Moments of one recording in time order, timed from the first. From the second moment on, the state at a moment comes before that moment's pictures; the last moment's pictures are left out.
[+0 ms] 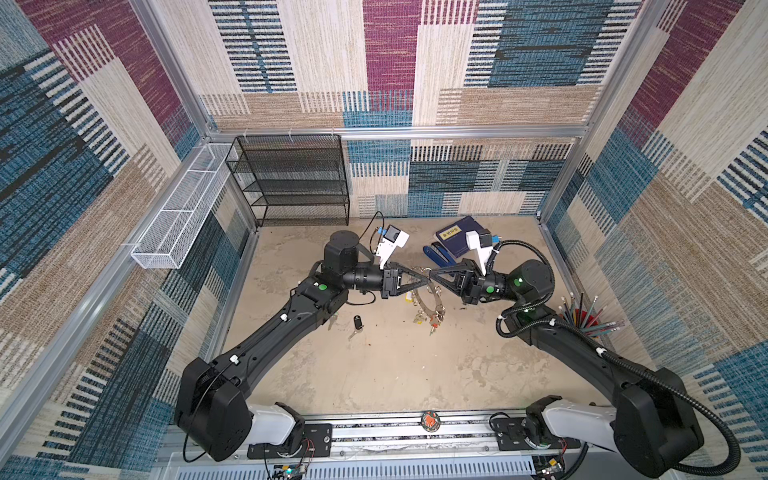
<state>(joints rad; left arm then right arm) -0.57 1.37 1.14 0.04 1.01 -0.53 0.39 1.22 0.73 0.81 -1.03 0.79</state>
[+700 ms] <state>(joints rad) -0.57 1.37 1.17 -0.07 0.96 -0.52 0.39 1.22 0.71 0.82 -1.02 0.77</state>
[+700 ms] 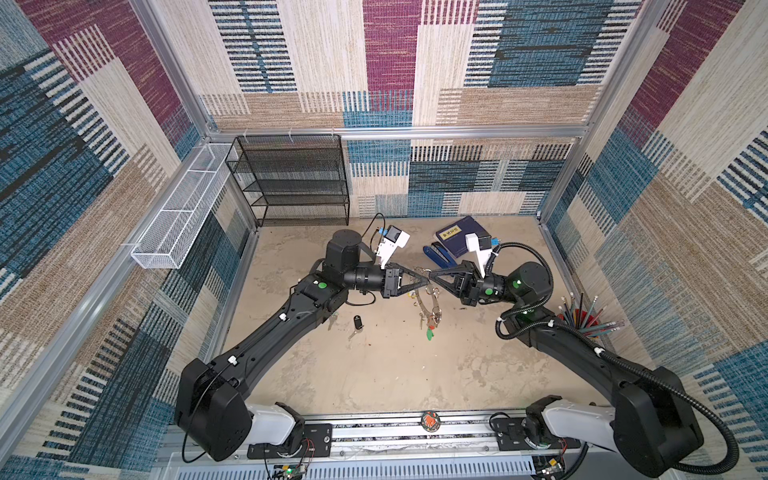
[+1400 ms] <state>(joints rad) -0.57 1.37 1.25 -0.20 0.95 -0.41 0.39 1.23 0.71 0.80 -1.04 0.76</state>
